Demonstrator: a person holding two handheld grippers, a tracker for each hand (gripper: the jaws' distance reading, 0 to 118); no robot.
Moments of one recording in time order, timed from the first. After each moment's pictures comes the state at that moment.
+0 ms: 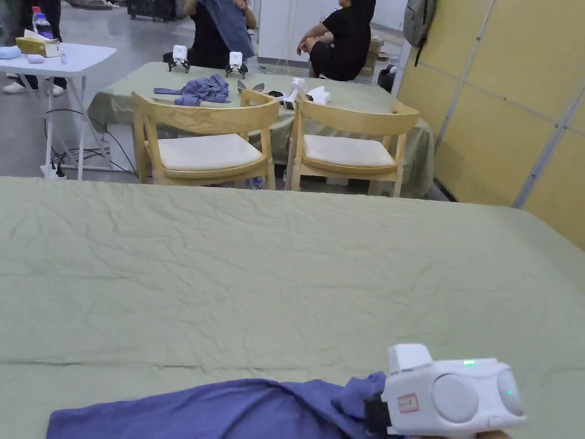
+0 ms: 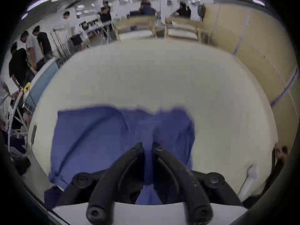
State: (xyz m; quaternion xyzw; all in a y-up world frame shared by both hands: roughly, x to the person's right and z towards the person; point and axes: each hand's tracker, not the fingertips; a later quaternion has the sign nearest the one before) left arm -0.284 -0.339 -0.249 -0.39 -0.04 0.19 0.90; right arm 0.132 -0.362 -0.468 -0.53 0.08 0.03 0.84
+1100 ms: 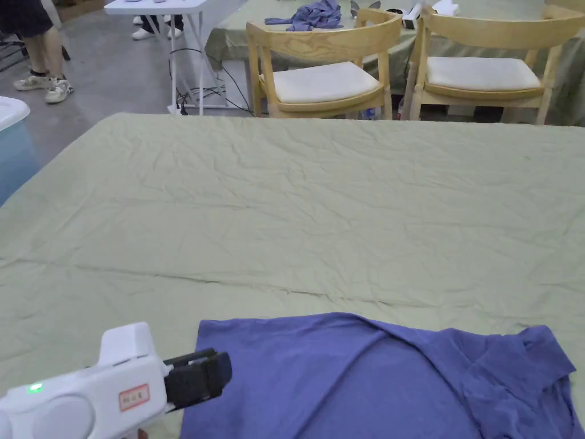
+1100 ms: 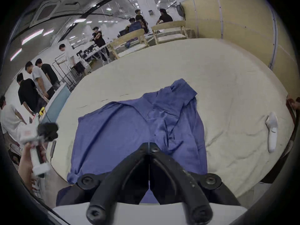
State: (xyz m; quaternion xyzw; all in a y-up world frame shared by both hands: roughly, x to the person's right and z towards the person) left arm -0.346 -0.389 -0.396 -0.40 0.06 0.20 0.89; right arm 0.164 -0.369 -0.351 -0.44 0.09 -0.12 0.89
